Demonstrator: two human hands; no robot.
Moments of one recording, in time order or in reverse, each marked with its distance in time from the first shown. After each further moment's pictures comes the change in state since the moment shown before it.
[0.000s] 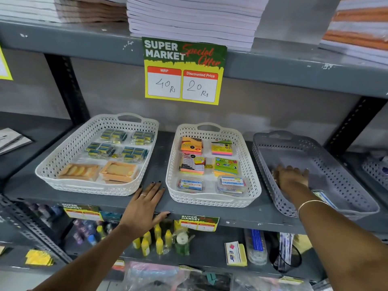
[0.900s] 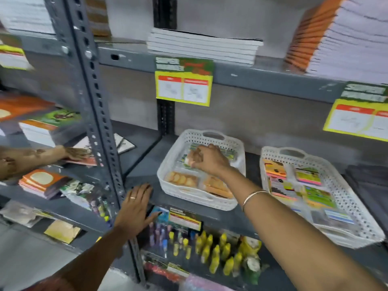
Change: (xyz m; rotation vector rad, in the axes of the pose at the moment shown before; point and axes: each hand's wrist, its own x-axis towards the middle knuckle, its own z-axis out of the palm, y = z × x) left_hand -0.120 -0.251 -0.035 0.039 0.086 -0.318; right_hand -0.165 -0.414 -0.197 0.655 0.103 -0.780
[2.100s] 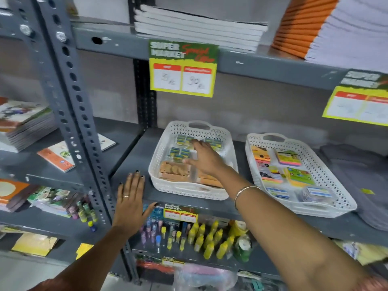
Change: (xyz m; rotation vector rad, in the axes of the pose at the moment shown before) left_hand 0.018 -0.009 0.022 -0.142 0.106 0.074; right_hand -0.007 0.001 0.015 -0.049 0.048 0.002
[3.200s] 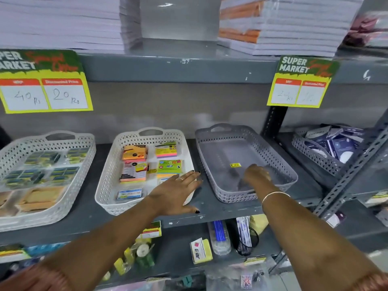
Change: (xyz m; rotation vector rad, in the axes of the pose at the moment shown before) left_hand 0.096 0.510 0.022 0.057 -0.330 0.905; right_hand -0.245 0.494 -0.132 -0.166 -0.099 1.119
